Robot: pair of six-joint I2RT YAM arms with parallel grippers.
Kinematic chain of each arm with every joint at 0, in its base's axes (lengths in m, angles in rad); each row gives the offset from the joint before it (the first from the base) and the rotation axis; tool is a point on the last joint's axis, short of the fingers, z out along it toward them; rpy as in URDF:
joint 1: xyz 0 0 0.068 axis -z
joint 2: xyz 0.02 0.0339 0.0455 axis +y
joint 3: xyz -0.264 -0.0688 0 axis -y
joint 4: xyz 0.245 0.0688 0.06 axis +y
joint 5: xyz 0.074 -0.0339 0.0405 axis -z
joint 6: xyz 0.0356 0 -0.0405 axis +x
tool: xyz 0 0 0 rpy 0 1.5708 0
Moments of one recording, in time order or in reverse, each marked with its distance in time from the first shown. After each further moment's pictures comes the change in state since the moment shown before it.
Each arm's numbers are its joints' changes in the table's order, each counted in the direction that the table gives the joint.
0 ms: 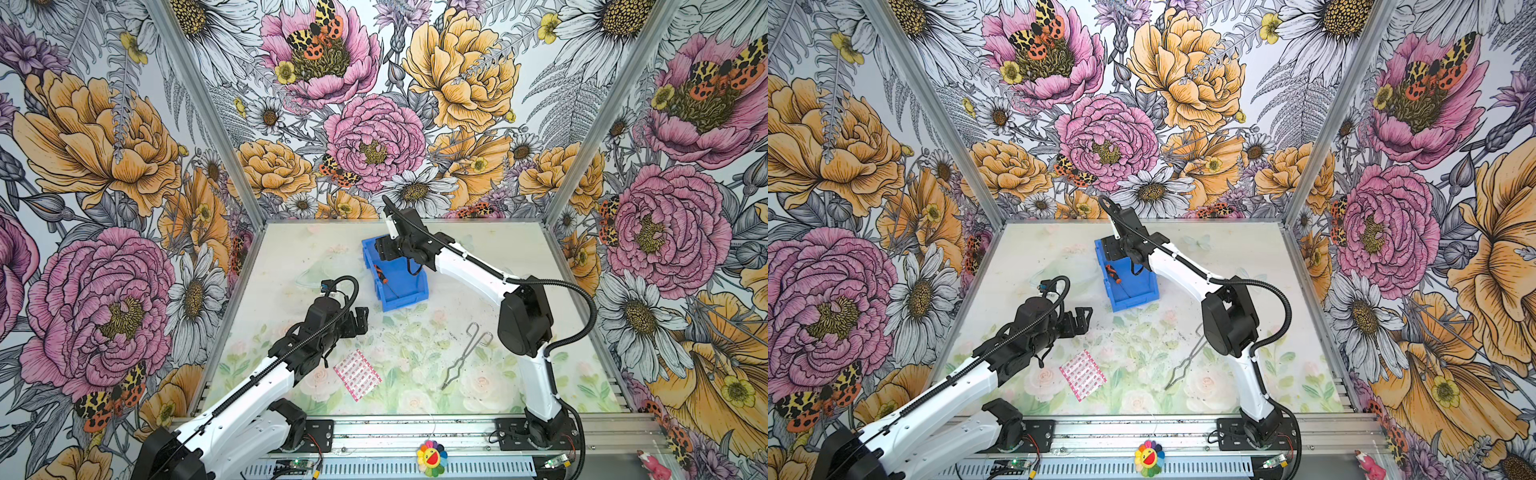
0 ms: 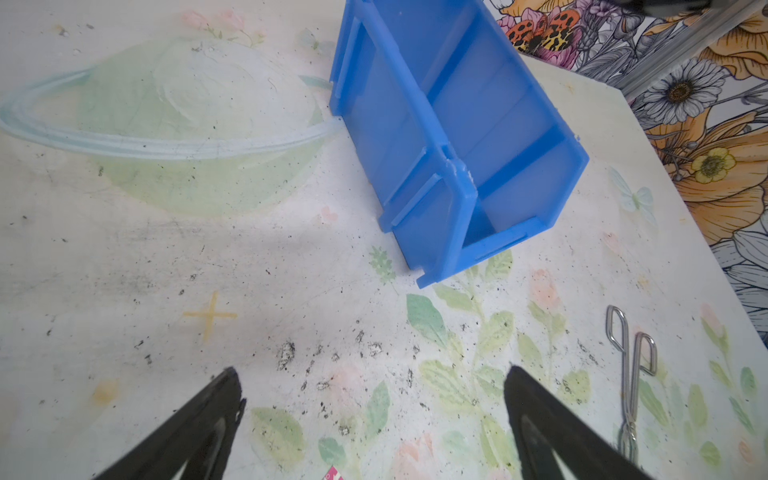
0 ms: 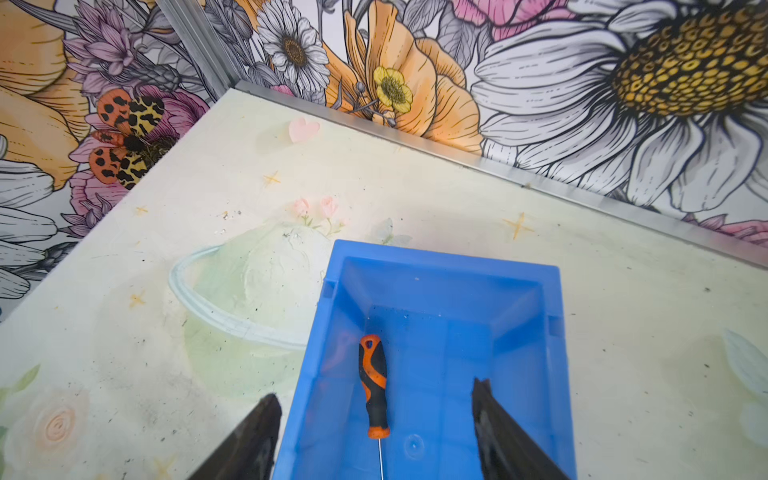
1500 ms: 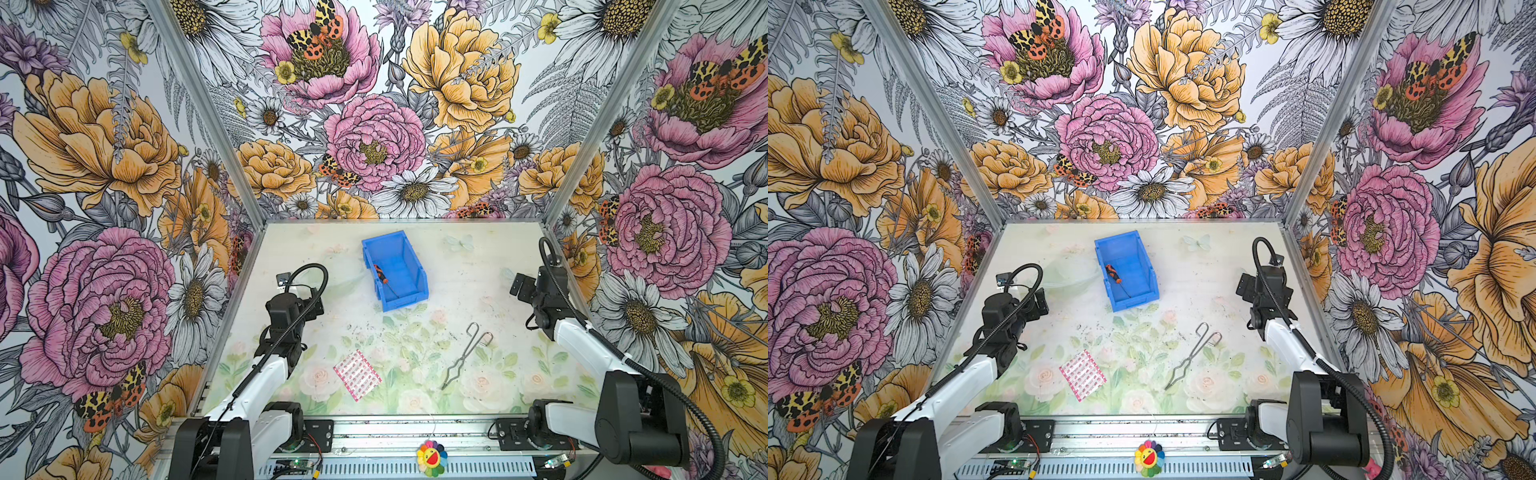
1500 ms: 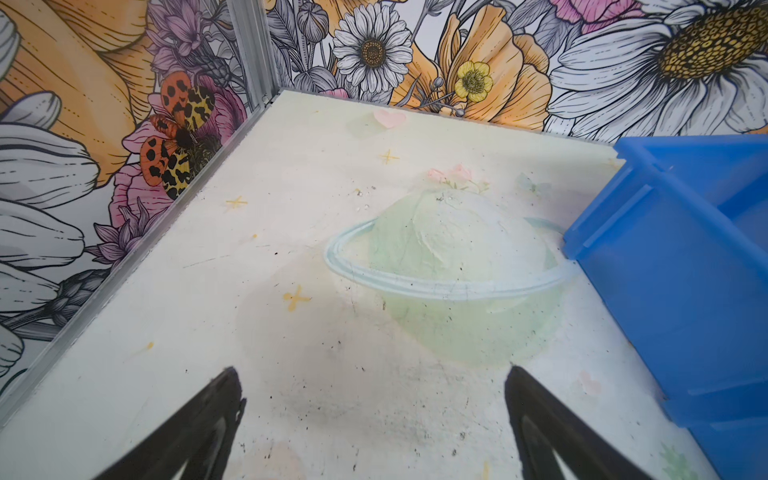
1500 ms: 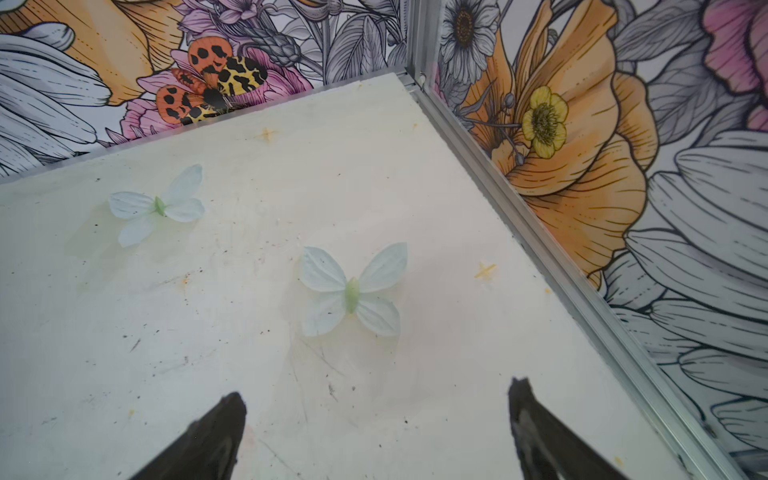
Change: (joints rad) left arm -0.478 0.124 -0.158 -0.484 -0.077 0.356; right arm 0.746 -0.857 -1.332 -0.502 0.170 0.011
